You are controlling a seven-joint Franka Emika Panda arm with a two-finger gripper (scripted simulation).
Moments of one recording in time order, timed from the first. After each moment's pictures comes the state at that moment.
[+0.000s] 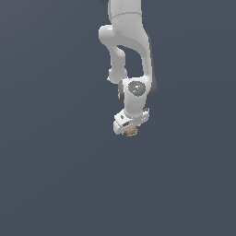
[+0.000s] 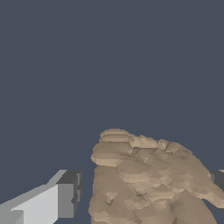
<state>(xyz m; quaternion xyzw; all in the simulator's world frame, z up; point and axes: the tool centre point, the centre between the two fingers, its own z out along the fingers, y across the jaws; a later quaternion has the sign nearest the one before) -0.064 0.071 0.043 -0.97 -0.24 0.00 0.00</state>
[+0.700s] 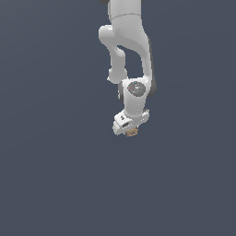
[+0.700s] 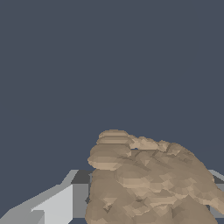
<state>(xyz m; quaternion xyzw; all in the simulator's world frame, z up) -0.063 0.070 0.040 -0.97 -0.24 0.00 0.00</state>
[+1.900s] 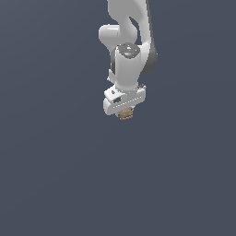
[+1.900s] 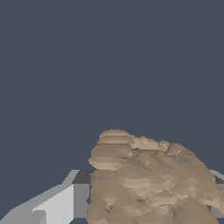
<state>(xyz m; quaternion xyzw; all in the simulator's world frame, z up) -0.088 0.033 0.166 -0.97 -0.24 0.00 0.00</state>
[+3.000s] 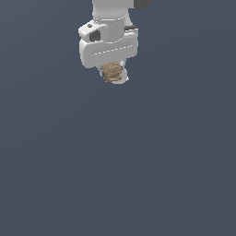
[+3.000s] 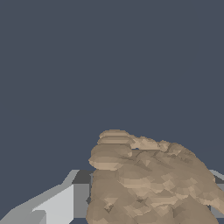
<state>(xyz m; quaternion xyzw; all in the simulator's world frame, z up) -0.120 -0.025 0.364 -0.97 -0.24 0.00 0.00</state>
